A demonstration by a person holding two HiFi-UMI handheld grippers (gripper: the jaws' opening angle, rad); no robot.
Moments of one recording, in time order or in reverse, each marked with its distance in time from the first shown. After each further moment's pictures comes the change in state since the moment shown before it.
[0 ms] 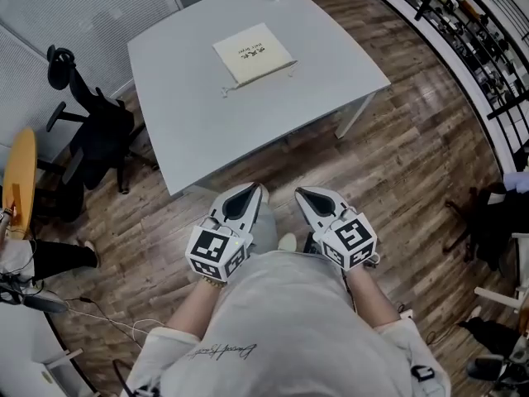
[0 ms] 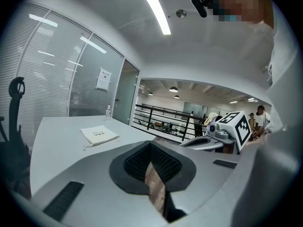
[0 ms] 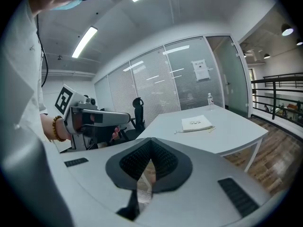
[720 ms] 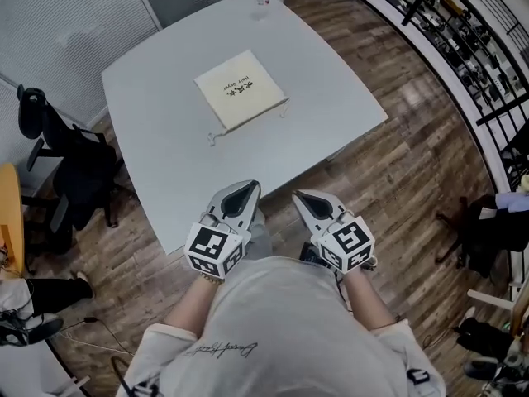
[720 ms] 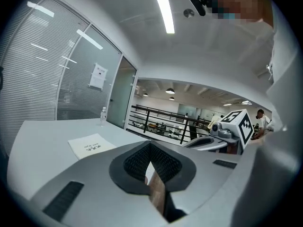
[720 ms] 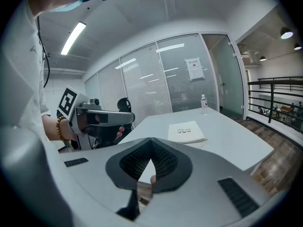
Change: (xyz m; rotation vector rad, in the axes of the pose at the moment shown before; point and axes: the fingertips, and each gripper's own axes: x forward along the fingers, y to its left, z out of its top) left arm 0.133 0.106 0.053 0.001 -0.014 -0.094; right arm 0.100 -0.113 0.059 0.009 0.019 -0.078
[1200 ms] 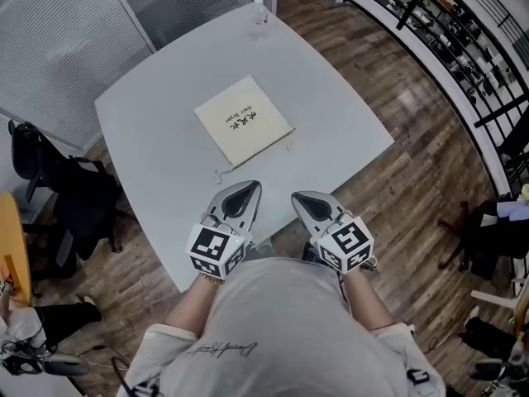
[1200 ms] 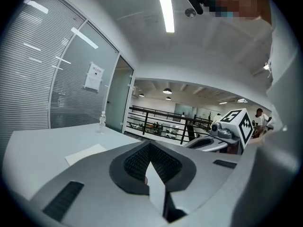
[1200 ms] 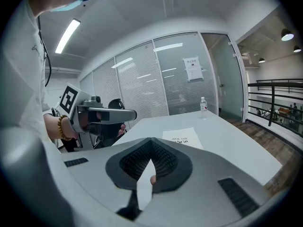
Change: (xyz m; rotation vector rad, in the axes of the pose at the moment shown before) left arm 0.061 0.082 0.043 0.045 -0.002 -0.053; right arm 0.081 -0.050 0.048 0.000 -0.004 -0.033
